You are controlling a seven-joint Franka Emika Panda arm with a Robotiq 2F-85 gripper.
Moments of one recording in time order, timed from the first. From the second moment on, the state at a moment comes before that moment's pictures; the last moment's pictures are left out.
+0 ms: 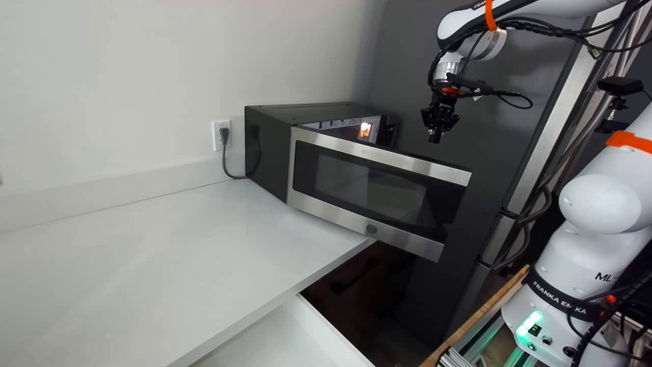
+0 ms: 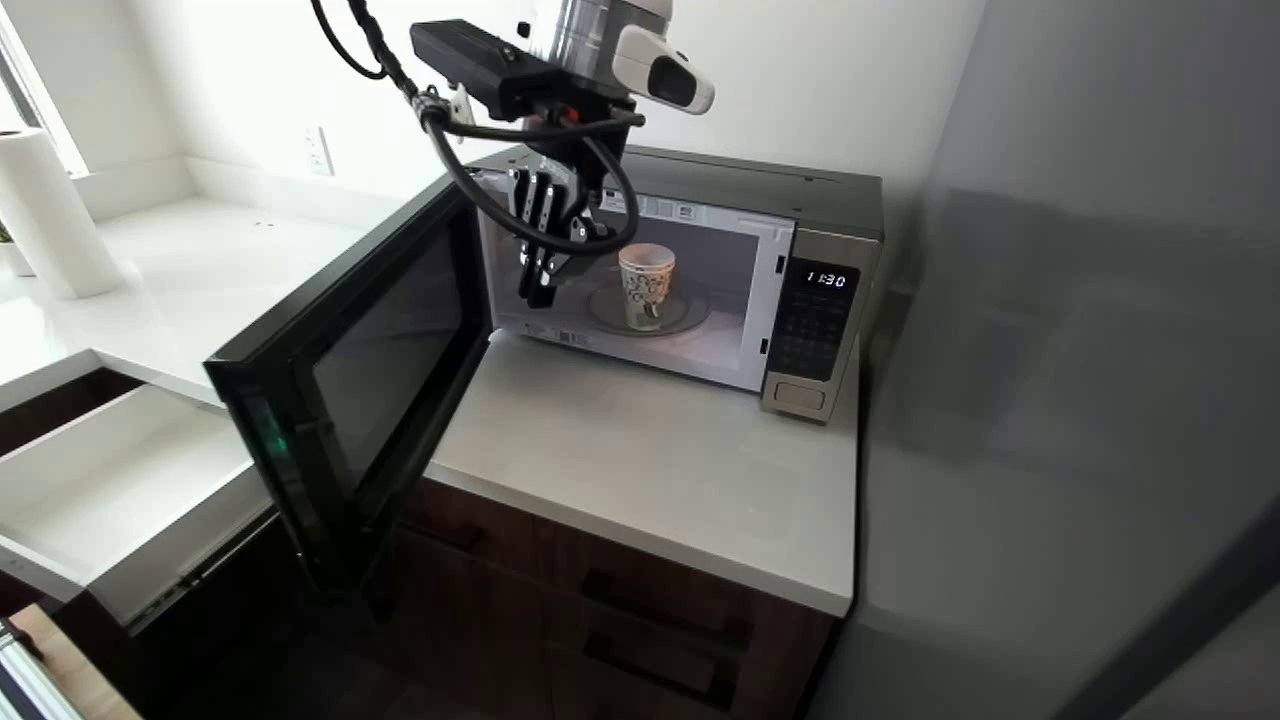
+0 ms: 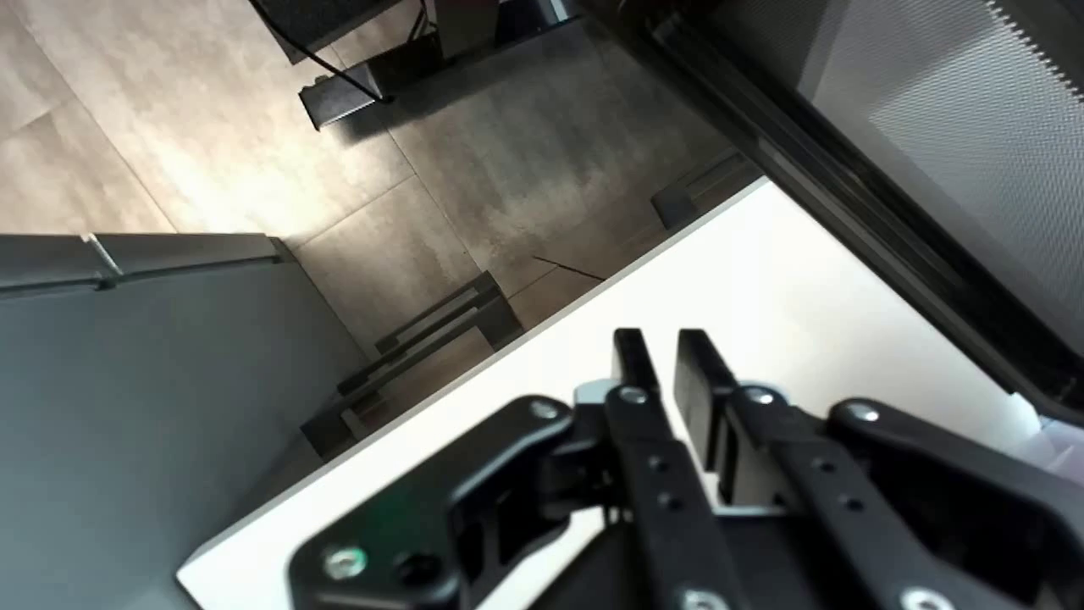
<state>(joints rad) -0.15 -0.18 -0.16 -2.15 0.10 1.77 0.05</state>
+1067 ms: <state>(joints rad) -0.05 -0.41 -0.13 -2.39 0.08 2.02 -0.38</state>
